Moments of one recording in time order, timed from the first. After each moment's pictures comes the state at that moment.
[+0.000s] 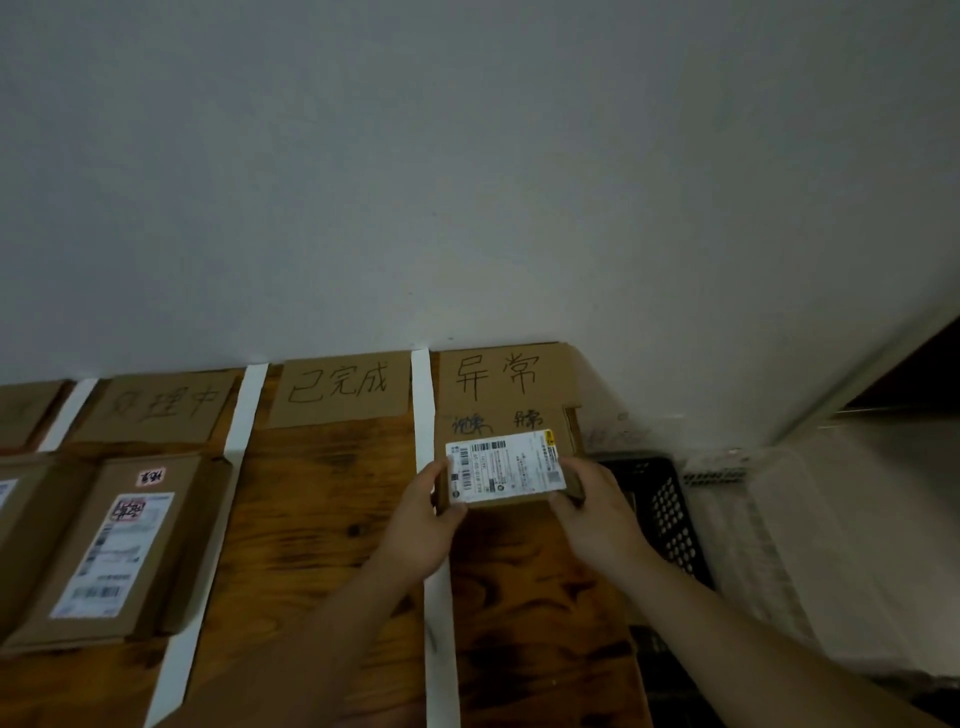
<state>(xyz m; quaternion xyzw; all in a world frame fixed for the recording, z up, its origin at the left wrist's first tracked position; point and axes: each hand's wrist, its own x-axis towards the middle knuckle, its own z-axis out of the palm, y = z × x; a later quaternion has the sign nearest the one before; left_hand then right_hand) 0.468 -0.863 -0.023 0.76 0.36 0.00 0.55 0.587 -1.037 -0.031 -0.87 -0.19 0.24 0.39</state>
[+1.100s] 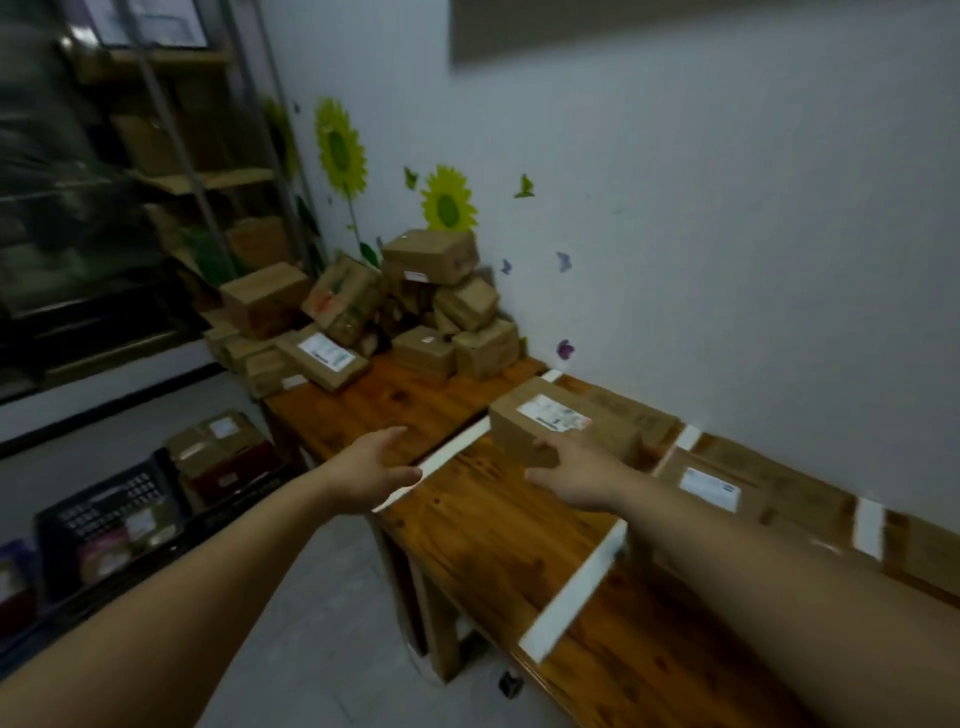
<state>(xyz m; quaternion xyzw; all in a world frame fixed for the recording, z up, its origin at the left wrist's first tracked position) -0.242 -0.528 0.180 0.71 0.63 0.11 0.31 0.029 -0.553 0.154 -0.67 -0.67 0.29 0.13</state>
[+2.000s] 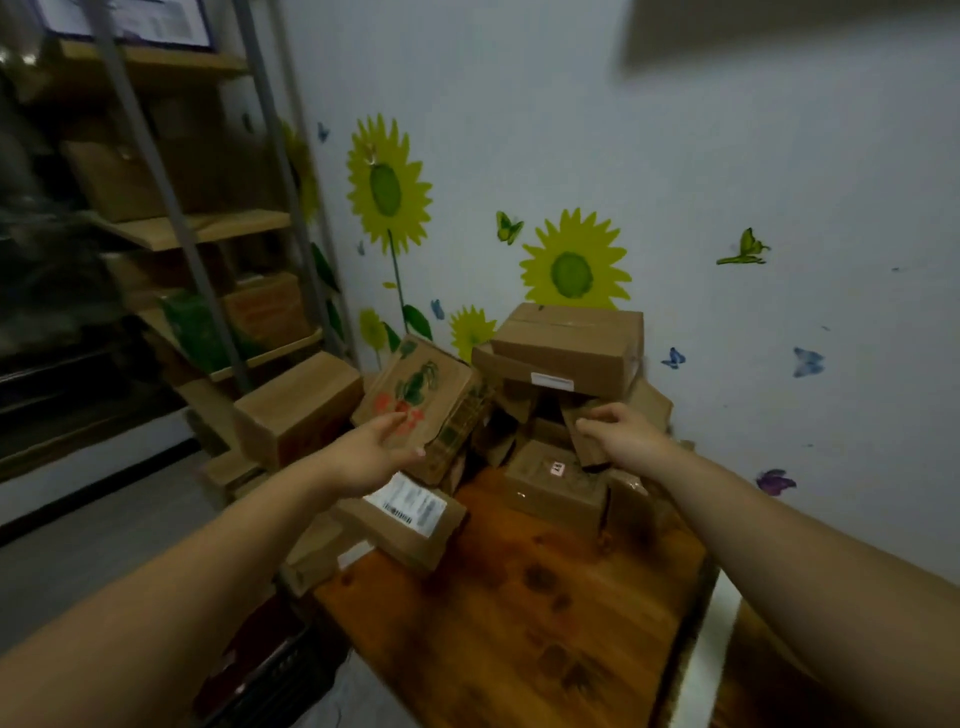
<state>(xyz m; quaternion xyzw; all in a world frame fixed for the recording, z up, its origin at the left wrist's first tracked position) -0.486 -0.040 0.219 0.71 0.60 0.17 0.32 -0.184 -0.061 0.186 -0.72 -0.46 0.35 0.38</state>
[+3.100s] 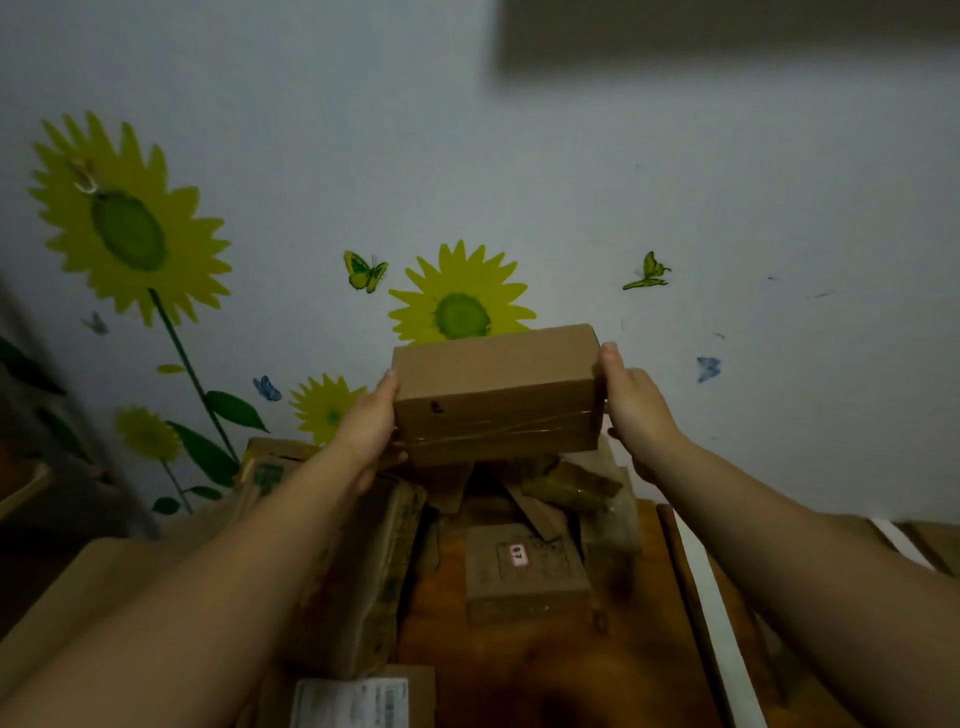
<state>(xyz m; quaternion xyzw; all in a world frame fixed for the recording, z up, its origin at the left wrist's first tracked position) -0.363 0.229 0.237 0.62 0.40 0.28 0.62 -0.169 0.054 0.233 -0.76 -0.22 0.13 0.60</state>
